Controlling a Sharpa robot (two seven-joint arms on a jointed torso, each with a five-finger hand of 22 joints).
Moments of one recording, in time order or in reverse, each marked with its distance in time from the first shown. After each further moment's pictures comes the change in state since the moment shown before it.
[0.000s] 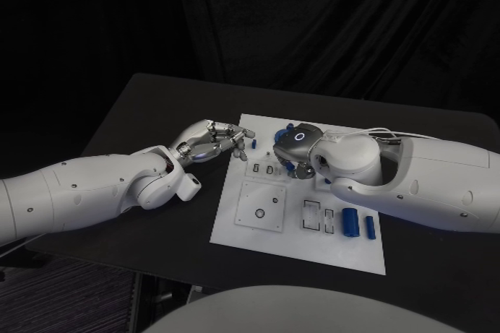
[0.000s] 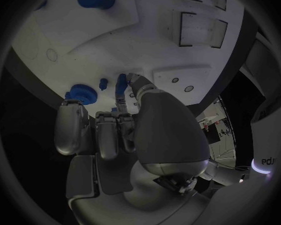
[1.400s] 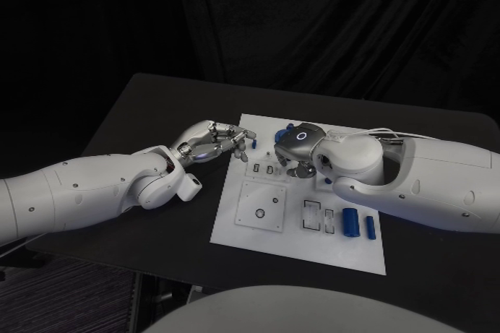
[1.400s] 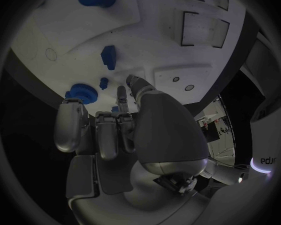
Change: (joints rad) left arm 0.000 0.004 0.000 -0.004 0.000 0.013 -0.005; left_hand -0.004 -0.004 0.005 0.000 0.000 0.000 0.000 0.000 0.000 0.000 0.000 0.000 0.005 -0.007 0.000 -0.004 0.003 0.000 0.000 0.000 0.000 0.001; right arm -0.002 -0.007 -0.001 -0.006 0.005 -0.031 0.013; right_hand -0.007 0.007 0.006 -0.005 -0.069 -0.018 0.018 -0.041 -0.002 0.004 0.004 0.000 0.000 -0.002 0.002 0.000 0.000 0.000 -0.014 0.007 -0.027 0.000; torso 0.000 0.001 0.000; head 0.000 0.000
